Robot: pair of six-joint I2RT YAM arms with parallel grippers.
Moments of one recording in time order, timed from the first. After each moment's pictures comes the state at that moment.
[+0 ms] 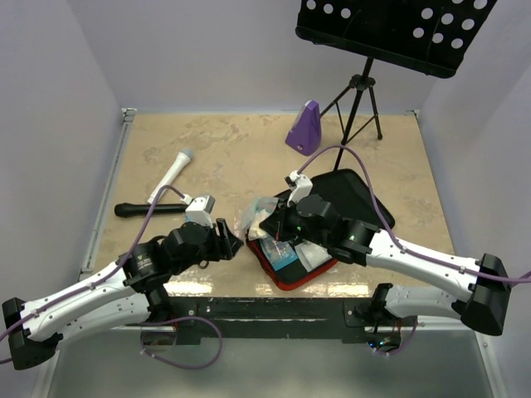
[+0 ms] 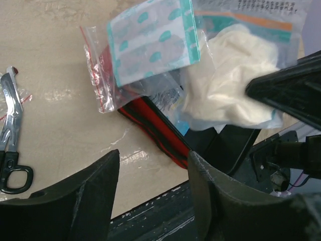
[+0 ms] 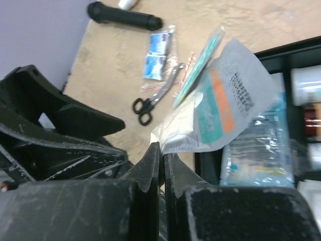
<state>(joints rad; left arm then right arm) -1.02 0.68 0.63 -0.52 -0.32 -0.85 1.04 1.13 0.85 -0.15 0.13 0.75</state>
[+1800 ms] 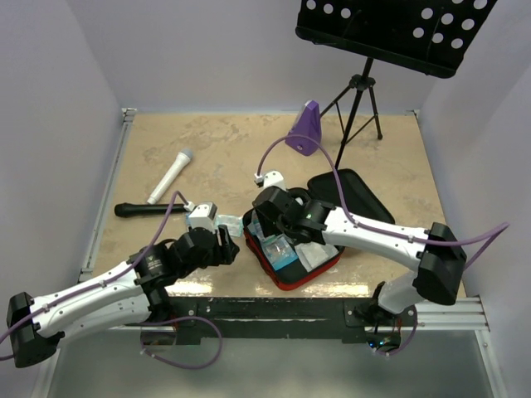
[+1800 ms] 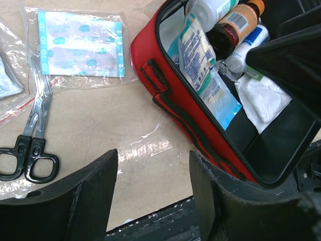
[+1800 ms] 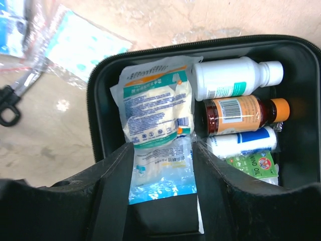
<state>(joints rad) -1.02 0.71 0.54 -0.53 -0.37 -0.86 1.06 1.50 1.16 -0.56 0.43 0.49</state>
